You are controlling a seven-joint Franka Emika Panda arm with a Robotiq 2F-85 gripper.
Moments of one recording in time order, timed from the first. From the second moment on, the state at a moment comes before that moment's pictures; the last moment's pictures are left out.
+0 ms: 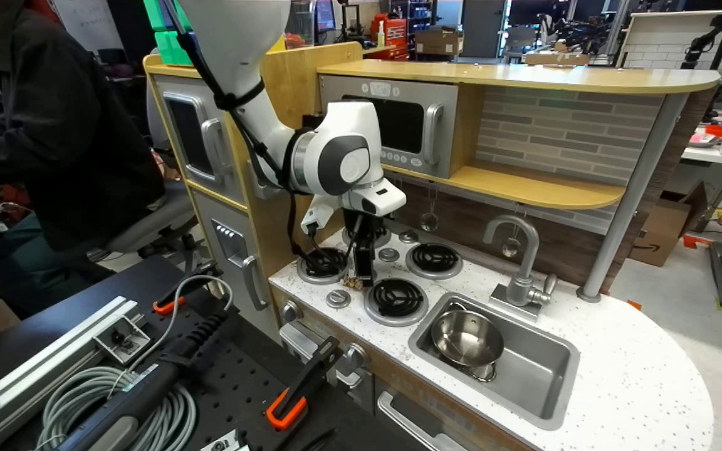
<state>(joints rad) 0.18 0.93 -0.13 -1.83 -0.01 2.74 1.06</state>
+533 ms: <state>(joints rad) 0.19 0.95 -0.11 -1.86 0.04 2.75 1.05</state>
